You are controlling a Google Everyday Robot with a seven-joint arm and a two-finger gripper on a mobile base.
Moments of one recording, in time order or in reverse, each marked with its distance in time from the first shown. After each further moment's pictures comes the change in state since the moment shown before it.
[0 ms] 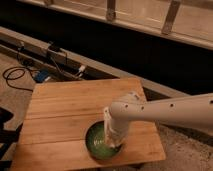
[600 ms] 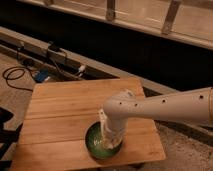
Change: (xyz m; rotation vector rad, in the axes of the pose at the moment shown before) arm 0.001 0.011 0.001 0.025 0.049 -0.058
